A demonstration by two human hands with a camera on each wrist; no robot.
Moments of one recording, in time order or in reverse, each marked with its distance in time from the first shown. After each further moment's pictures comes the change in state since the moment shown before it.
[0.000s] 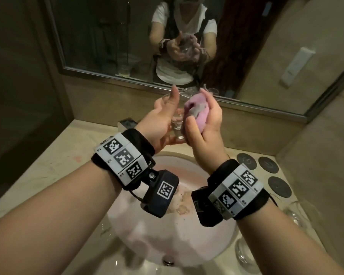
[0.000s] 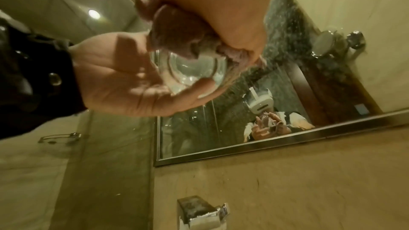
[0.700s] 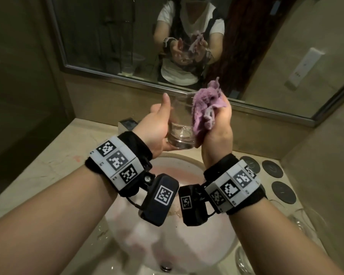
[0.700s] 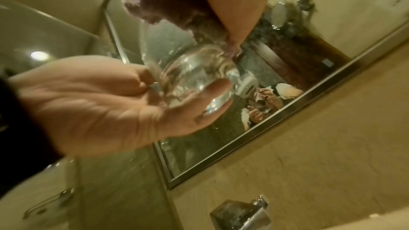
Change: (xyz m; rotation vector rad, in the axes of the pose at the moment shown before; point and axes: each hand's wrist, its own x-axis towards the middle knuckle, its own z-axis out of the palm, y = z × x) left_hand 0.009 -0.006 -0.004 0.003 0.147 -0.085; right_hand 0.026 0.001 0.002 0.598 0.145 0.370
